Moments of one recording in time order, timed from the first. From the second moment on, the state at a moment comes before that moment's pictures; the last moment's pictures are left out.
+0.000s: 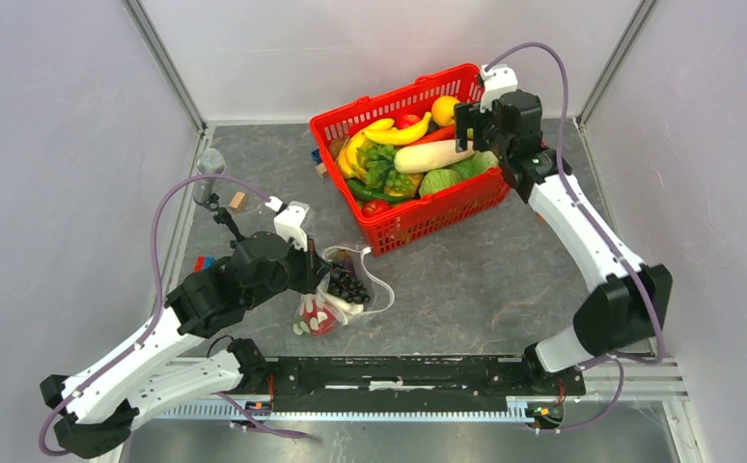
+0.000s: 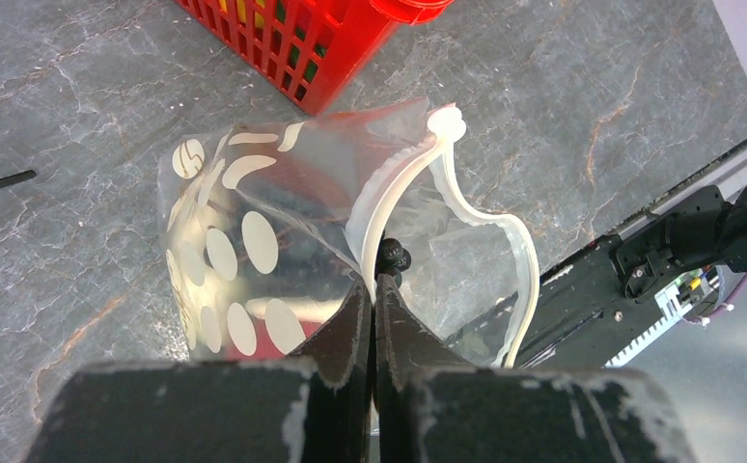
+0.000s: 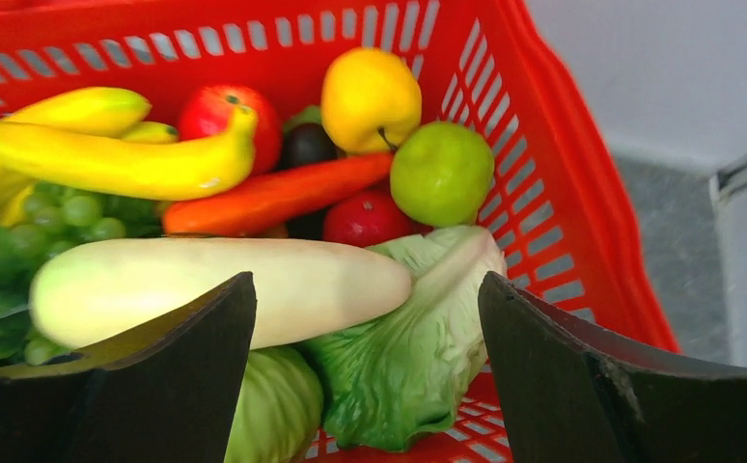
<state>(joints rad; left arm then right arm) -0.90 0.73 0.94 -0.75 -0.21 -0.49 0.33 1.47 1.42 -0.23 0.12 -0.07</state>
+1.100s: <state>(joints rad) -0.90 0.72 0.93 -0.75 -0.21 -0.49 0.20 1.95 1.59 -0.02 0.27 0.37</state>
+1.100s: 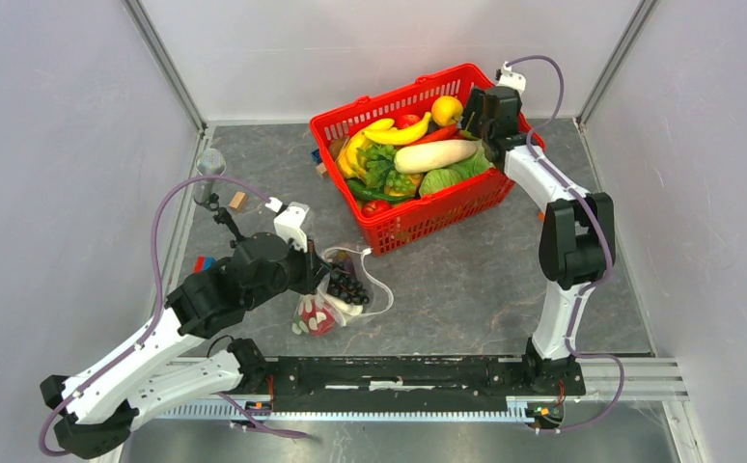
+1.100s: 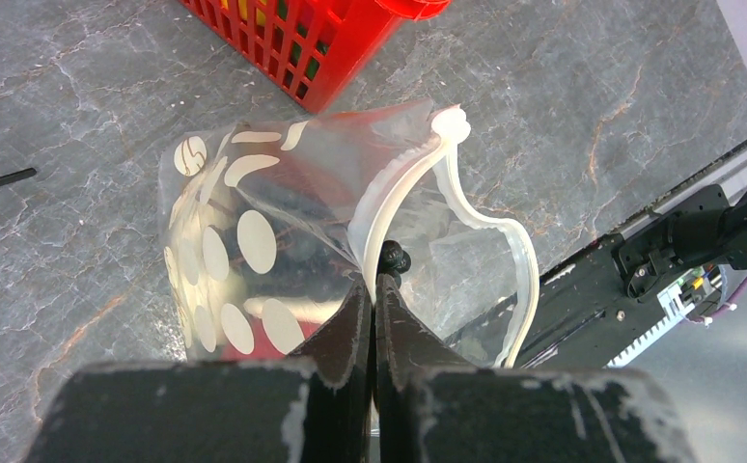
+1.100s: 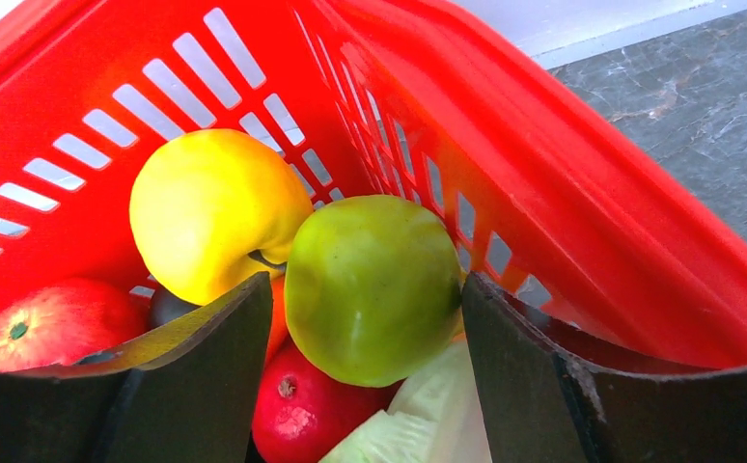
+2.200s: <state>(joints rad) -0.90 0.71 0.92 -0.74 -0.19 -0.49 0.19 1.47 1.17 0.28 -0.13 0.31</state>
